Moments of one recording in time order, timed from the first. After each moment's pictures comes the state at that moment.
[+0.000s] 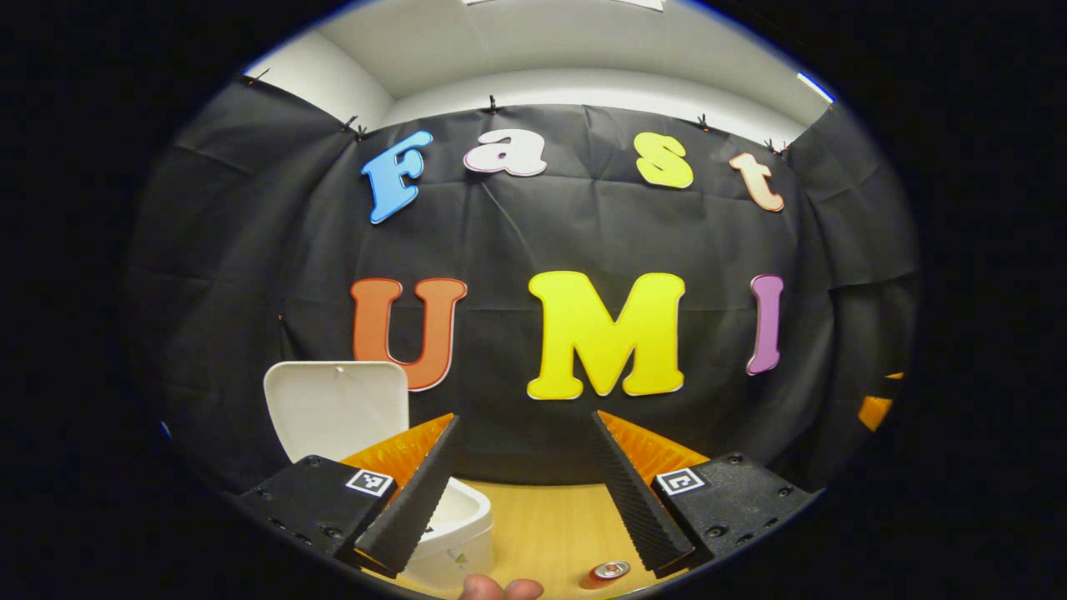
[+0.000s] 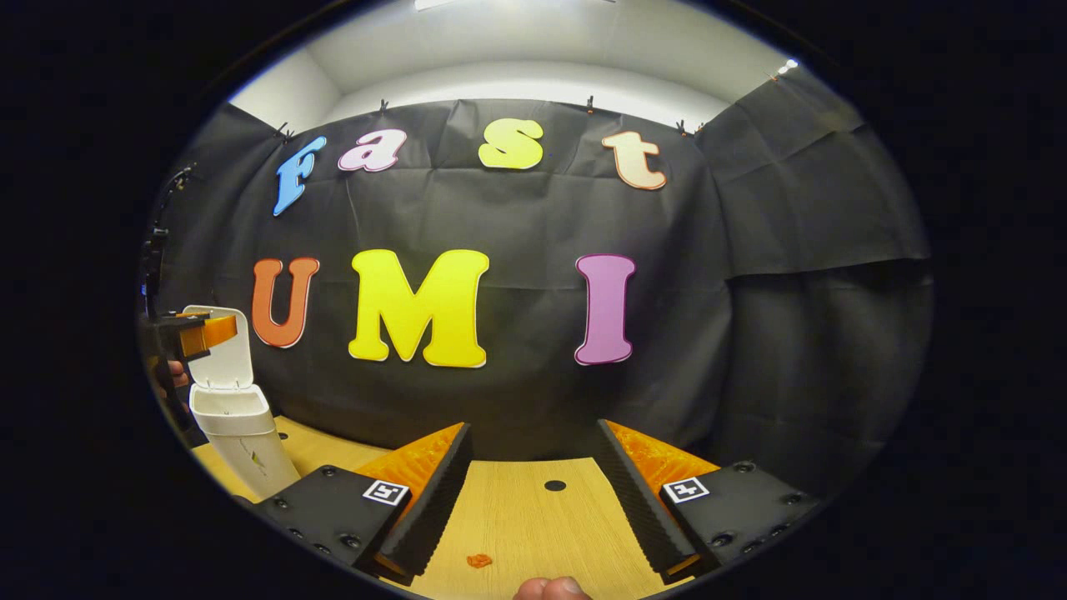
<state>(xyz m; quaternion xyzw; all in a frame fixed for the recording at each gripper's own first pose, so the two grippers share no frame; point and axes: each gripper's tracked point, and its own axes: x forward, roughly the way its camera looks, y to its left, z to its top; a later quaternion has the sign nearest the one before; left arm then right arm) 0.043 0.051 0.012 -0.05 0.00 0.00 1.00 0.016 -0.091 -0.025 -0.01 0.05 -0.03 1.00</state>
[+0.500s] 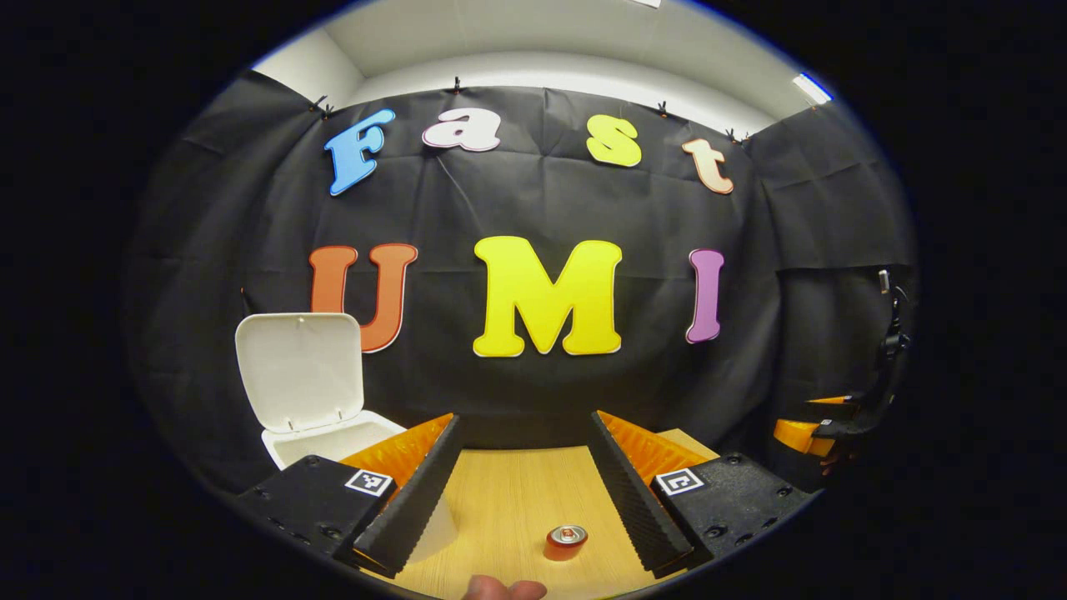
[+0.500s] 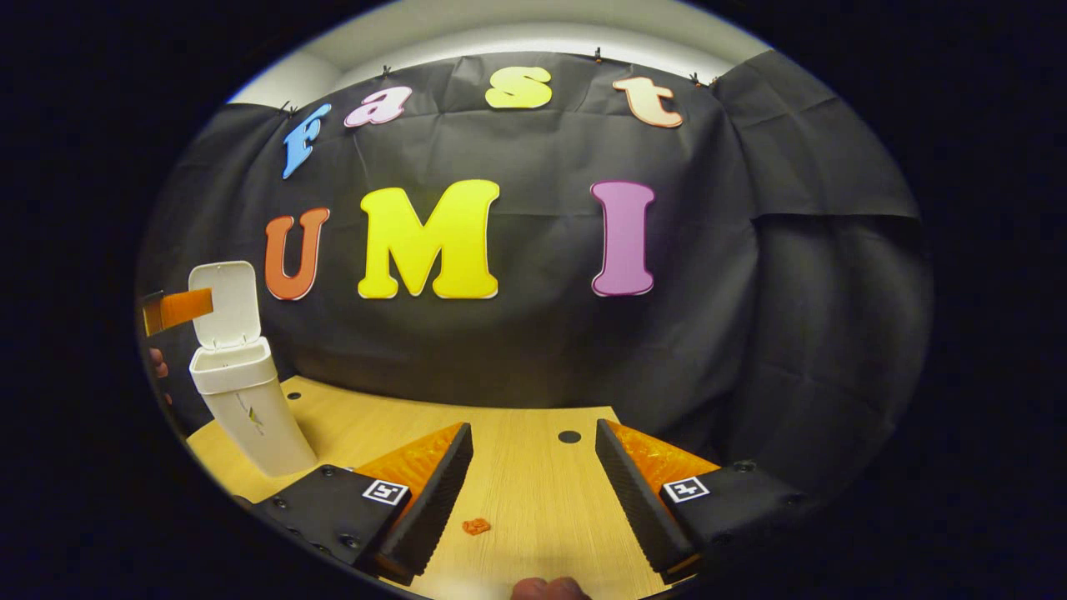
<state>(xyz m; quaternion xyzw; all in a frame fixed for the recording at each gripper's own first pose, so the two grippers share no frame) -0.009 0.017 -0.032 -0.03 0.06 -0.03 1.00 0.018 -0.094 -0.128 0.00 0.16 0.02 0.99</state>
